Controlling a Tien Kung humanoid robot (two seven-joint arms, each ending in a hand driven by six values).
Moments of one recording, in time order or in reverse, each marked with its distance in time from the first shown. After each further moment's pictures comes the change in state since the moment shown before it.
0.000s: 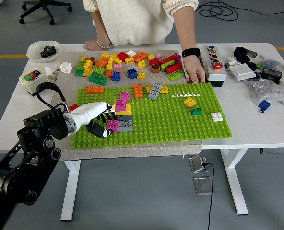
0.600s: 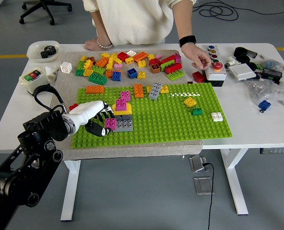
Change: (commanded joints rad) left arm 0.017 -0.010 0.002 0.006 0.000 0.053 0.036; right arm 0.000 -0.001 -0.003 0.000 -0.003 0.002 -0.002
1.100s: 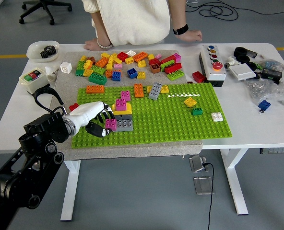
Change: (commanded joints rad) left arm 0.013 -0.002 -0.003 -0.019 0.000 0.006 0.009; right arm 0.001 0.000 0.002 0.000 0.004 -0.001 0.000
